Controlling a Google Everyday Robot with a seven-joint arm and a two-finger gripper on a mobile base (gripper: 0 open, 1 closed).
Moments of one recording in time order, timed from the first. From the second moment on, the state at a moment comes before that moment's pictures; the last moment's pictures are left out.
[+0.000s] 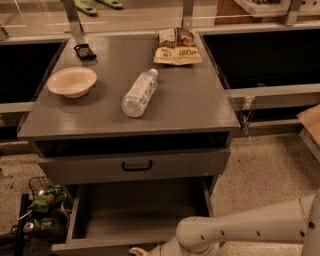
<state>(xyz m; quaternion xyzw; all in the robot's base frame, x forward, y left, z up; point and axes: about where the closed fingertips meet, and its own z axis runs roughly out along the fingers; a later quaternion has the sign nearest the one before) 0.247 0.083 0.433 -0.67 0.58 0.42 0.19</state>
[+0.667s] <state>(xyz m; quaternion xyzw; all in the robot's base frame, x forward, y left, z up) 0.222 0.077 0.438 -0.68 0.55 0.43 0.20</state>
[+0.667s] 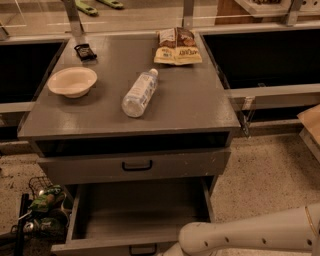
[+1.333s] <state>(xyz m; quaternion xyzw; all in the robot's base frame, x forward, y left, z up) 0.263 0.040 0.445 -0.64 0.62 0.41 0.20</state>
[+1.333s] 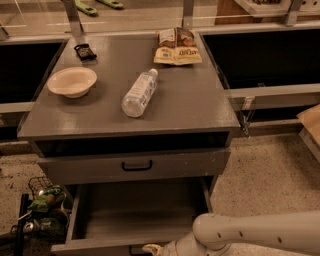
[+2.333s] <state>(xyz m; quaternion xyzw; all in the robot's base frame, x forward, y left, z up) 0.255 0.068 0.435 -0.66 0.60 0.41 0.18</state>
